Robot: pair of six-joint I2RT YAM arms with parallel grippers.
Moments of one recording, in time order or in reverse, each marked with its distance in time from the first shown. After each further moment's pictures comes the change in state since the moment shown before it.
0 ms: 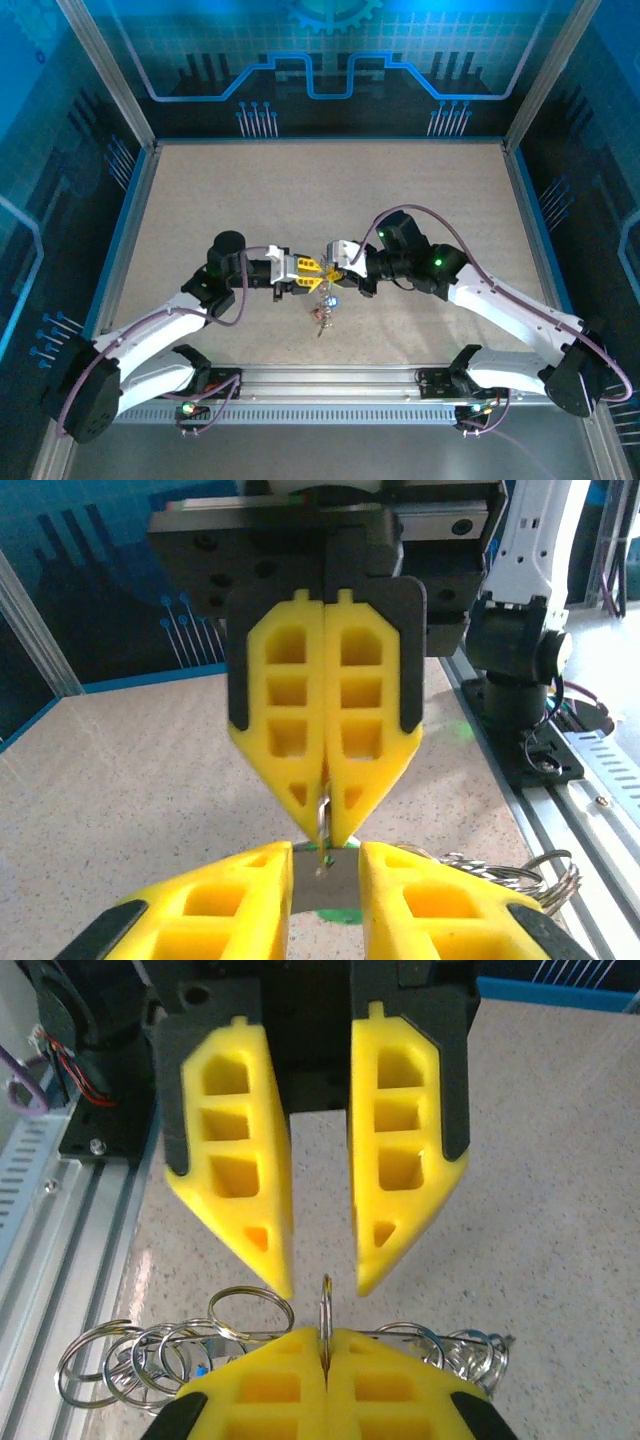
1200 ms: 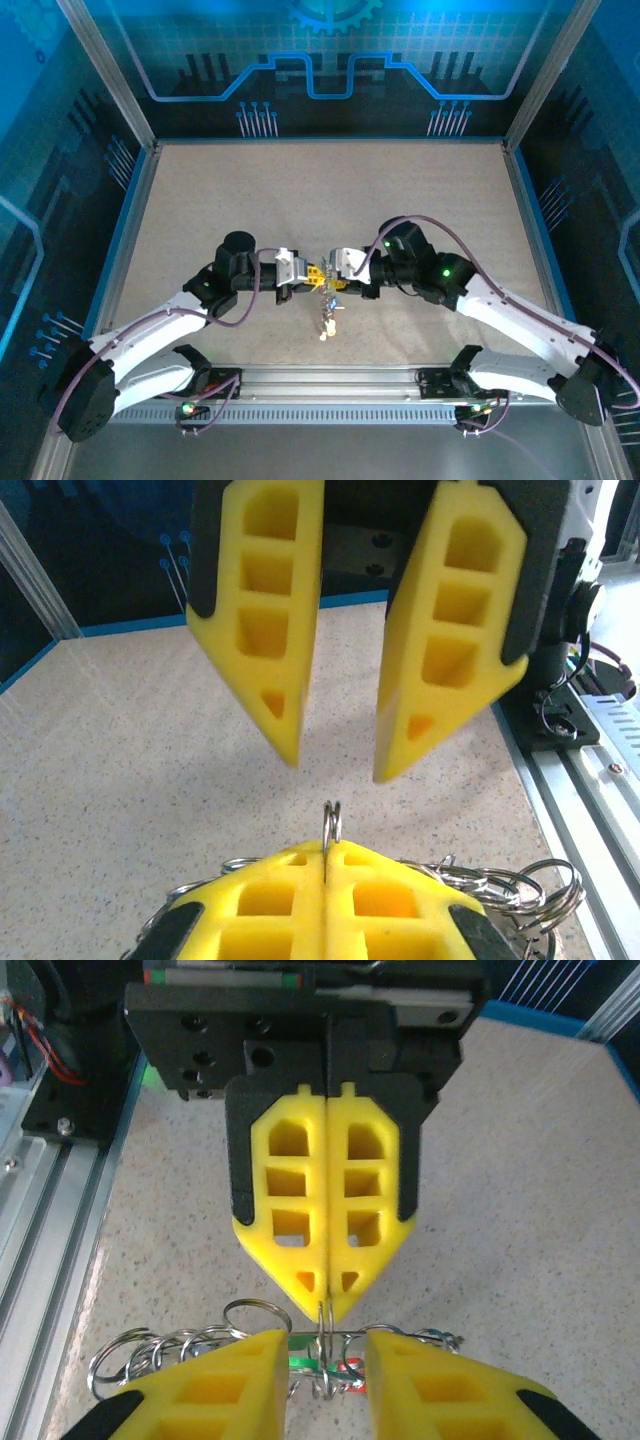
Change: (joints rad) left arm -0.043 0.000 0.015 -0.103 -0.100 0.015; right arm 0.035 -0.095 -0.070 0.055 0.079 -0.026
